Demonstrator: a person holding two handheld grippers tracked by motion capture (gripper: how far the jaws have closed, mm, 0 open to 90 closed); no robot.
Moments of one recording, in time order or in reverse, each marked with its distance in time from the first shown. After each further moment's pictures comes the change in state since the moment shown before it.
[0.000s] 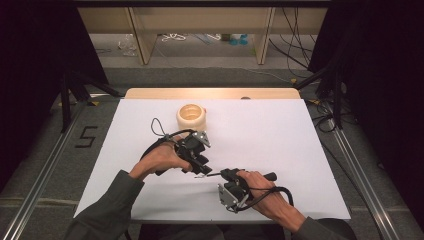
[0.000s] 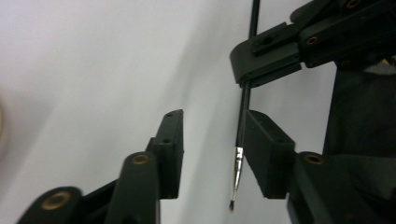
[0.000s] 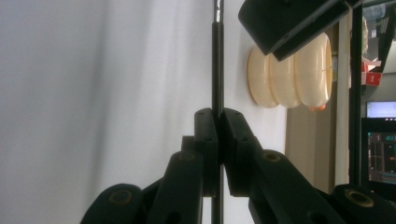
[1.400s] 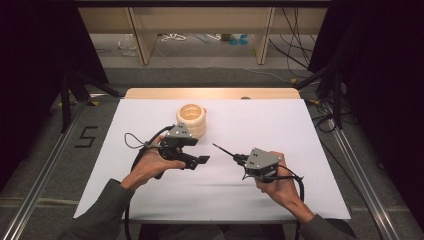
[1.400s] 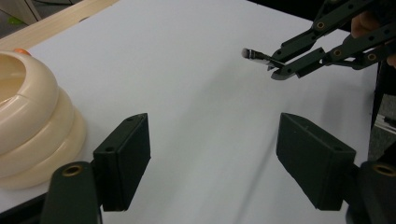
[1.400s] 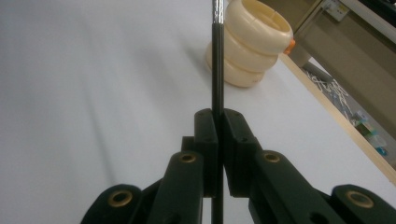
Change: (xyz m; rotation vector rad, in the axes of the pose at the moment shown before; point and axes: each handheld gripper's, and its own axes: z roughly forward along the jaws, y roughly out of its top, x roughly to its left) left arm 0.002 -0.028 -0.023 -0.391 0.163 -0.096; right arm -0.027 -0.066 -0.011 -0.237 0.056 0.802
